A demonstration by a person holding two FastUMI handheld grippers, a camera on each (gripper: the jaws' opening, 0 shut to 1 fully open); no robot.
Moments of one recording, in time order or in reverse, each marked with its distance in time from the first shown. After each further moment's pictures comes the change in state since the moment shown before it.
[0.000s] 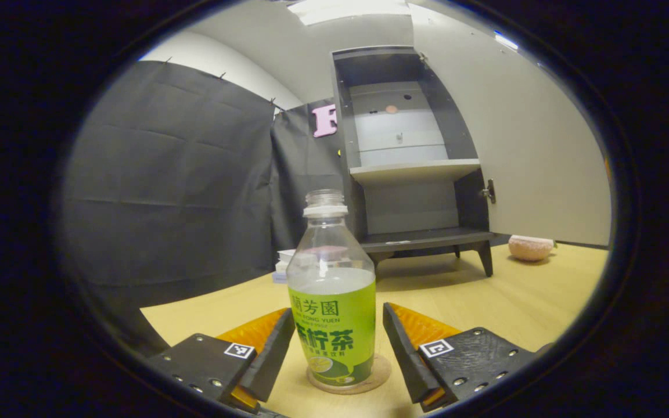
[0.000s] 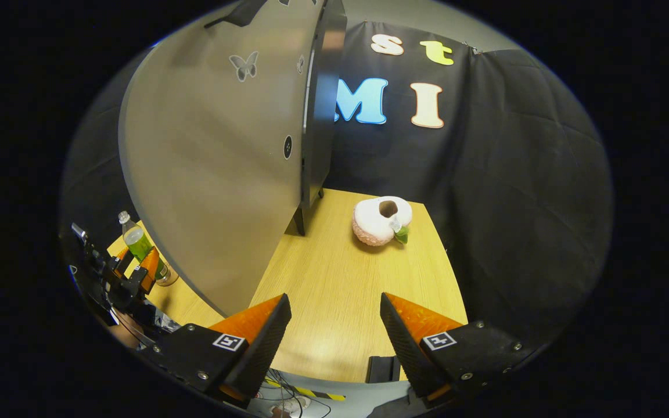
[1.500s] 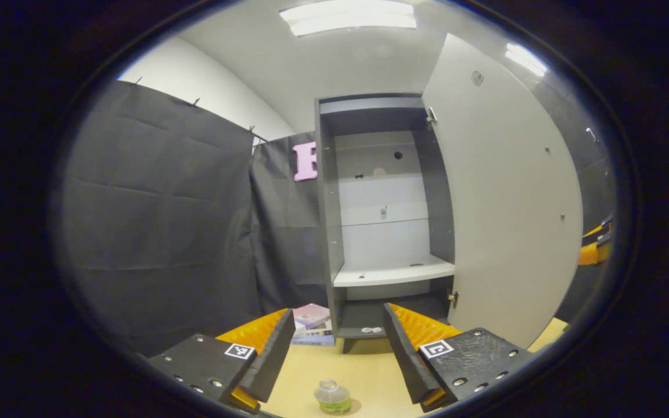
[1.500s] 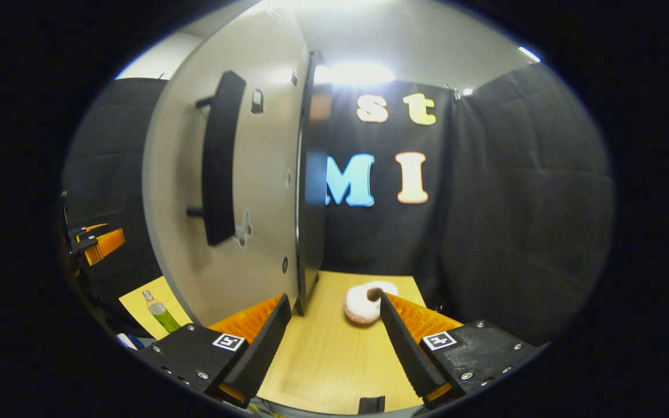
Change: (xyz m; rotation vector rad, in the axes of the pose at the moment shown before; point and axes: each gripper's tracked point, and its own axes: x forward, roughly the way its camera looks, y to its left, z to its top) left arm -0.033 -0.010 0.334 0.016 -0.054 -0.132; right arm -0.086 -0.020 0.177 0.023 -0.430 -0.003
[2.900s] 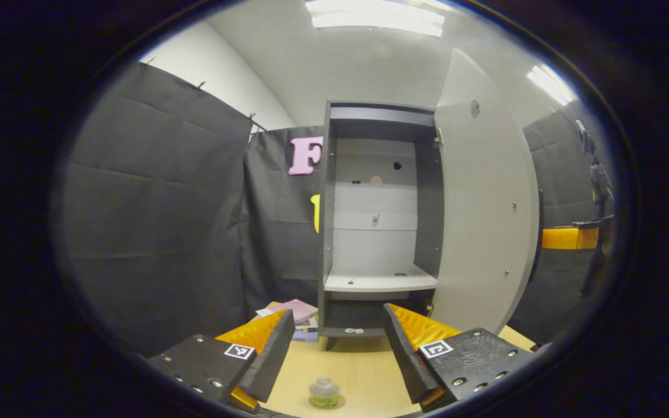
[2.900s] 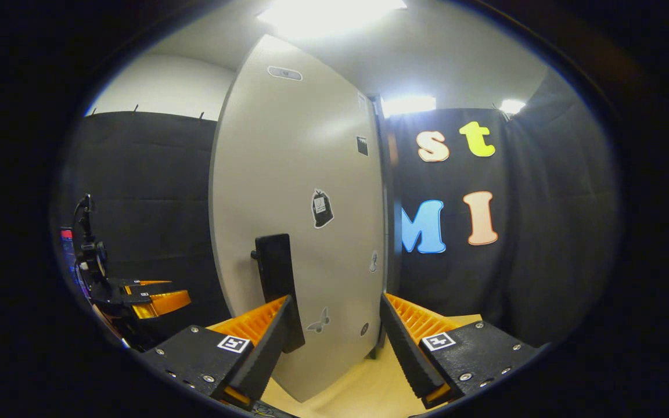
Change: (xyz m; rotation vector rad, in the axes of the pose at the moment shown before) left arm -0.005 0.003 0.057 -0.109 0.059 -0.041; right arm 0.000 0.128 0.098 0.093 -0.120 0.314
